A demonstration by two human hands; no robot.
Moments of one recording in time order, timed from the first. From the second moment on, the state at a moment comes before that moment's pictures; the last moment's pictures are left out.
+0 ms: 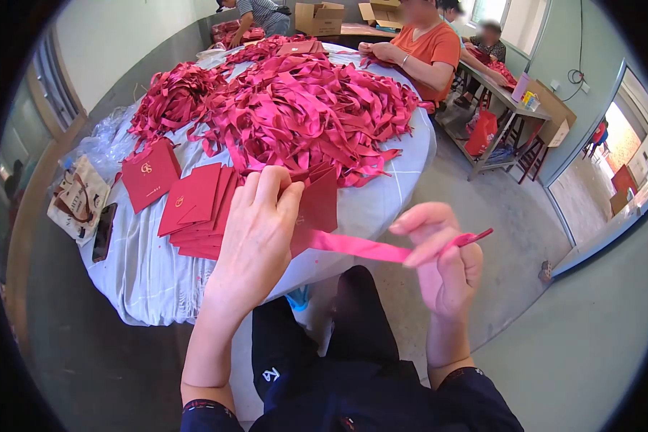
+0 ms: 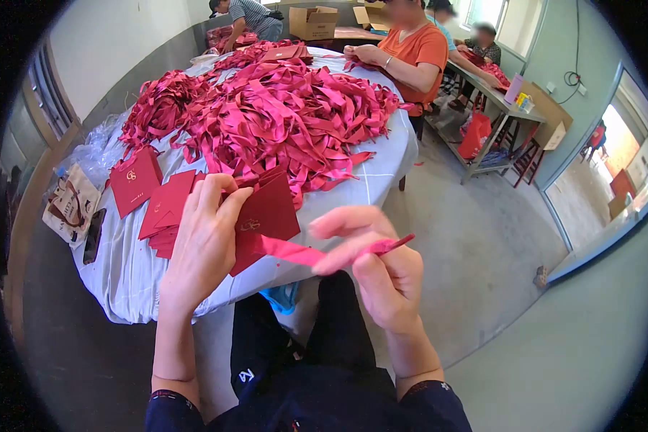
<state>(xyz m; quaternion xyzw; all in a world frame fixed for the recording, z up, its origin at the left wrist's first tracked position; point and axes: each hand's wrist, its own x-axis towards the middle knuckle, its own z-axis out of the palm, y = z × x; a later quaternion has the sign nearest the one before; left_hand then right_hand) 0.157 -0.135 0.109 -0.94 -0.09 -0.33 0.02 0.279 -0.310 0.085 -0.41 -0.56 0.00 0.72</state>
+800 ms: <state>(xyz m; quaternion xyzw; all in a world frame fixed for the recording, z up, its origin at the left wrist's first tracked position) 0.175 -0.101 0.089 -0.91 -0.12 -0.30 -0.28 0.268 -0.236 0.041 -0.58 -0.39 0.19 0.69</state>
